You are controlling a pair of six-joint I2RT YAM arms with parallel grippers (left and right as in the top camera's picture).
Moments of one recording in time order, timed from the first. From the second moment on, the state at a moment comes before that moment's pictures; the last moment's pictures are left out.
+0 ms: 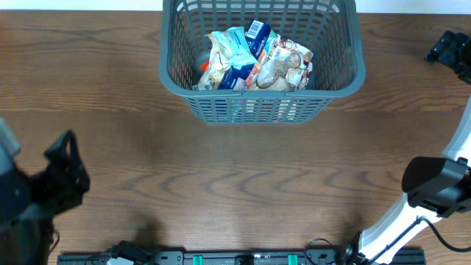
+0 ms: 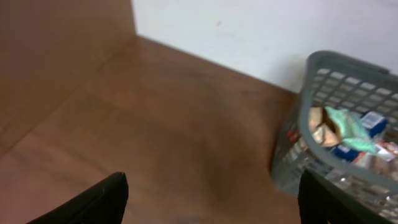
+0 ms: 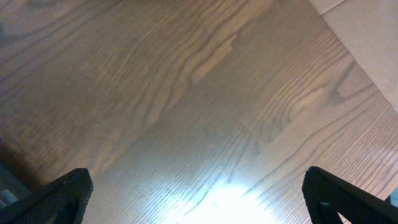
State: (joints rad) left arm -0.34 0.95 1.92 -1.59 -0.55 -0.50; right arm -0.38 2.02 2.36 -1.54 0.27 0.32
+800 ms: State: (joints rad) left arm -0.34 0.46 1.81 -1.70 -0.47 -0.68; right arm -0.38 2.02 2.36 -1.54 0.27 0.32
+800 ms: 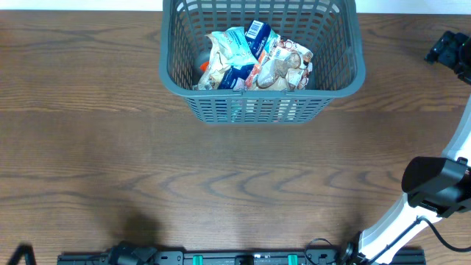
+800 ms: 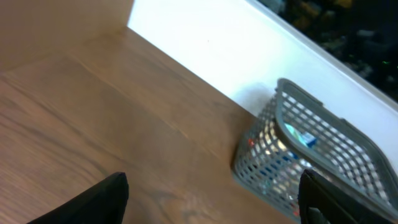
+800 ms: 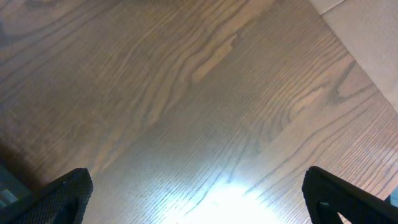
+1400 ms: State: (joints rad) left arm -0.34 0.35 1.76 -1.69 -0.35 -0.69; right arm -0.38 2.02 2.36 -1.54 0.27 0.32
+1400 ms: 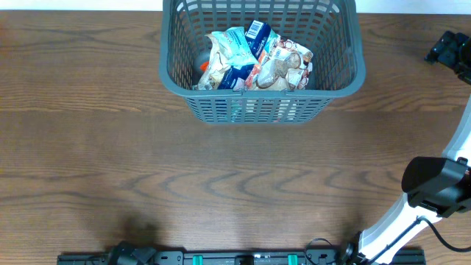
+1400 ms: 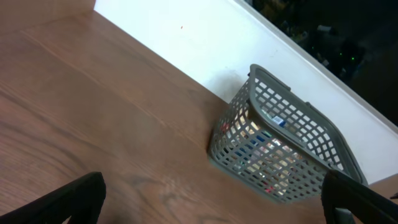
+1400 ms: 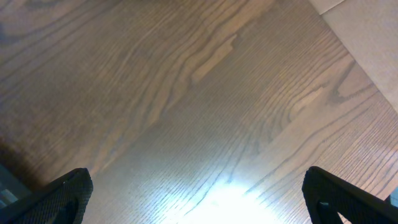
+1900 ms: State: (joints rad) left arm -0.33 0.35 1.40 -1.26 -0.42 -0.62; right arm -0.38 2.02 2.36 -1.54 0.27 0.32
